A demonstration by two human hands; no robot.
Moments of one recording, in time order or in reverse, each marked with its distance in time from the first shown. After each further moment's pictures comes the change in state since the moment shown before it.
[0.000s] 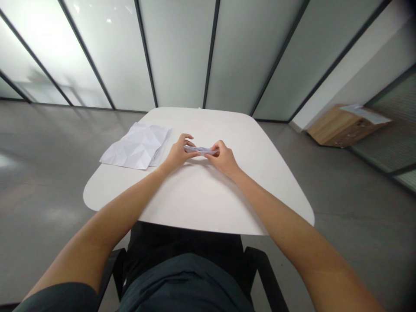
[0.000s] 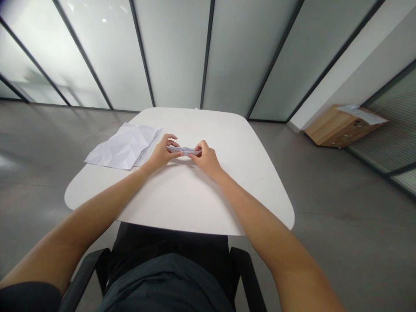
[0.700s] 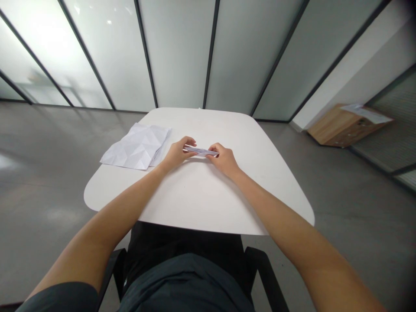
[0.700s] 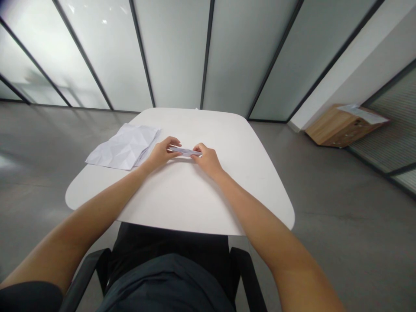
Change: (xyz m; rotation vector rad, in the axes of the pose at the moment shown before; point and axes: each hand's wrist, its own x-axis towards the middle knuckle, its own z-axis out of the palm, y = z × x) left_hand 0.004 -0.008 -0.008 0.016 -0.076 0.066; right_hand 0.004 0.011 0.001 -0.037 -0.047 -0.073
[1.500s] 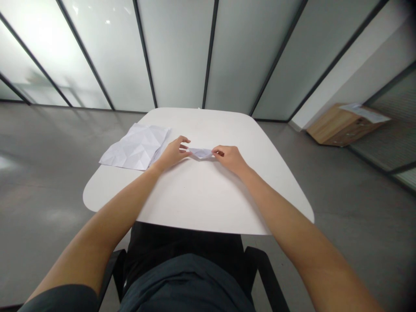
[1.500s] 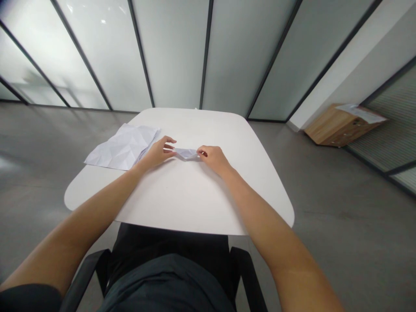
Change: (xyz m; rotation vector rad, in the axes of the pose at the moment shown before) left_hand 0.000 -0.016 -0.012 0.074 -0.023 -0.023; right_hand 0.007 0.024 -0.025 -0.164 -0.123 -0.136
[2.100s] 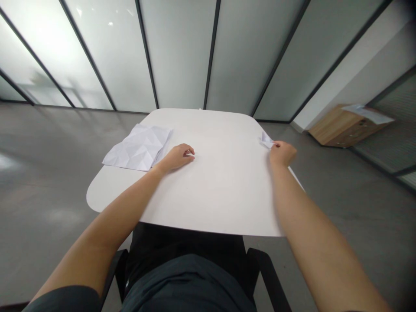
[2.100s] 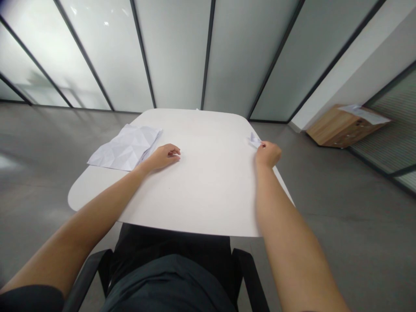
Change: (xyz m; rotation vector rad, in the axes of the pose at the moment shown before) left_hand 0.000 -0.005 -0.002 0.245 -0.165 0.073; right_hand -0.039 0.149 -0.098 -0.525 0.607 0.732
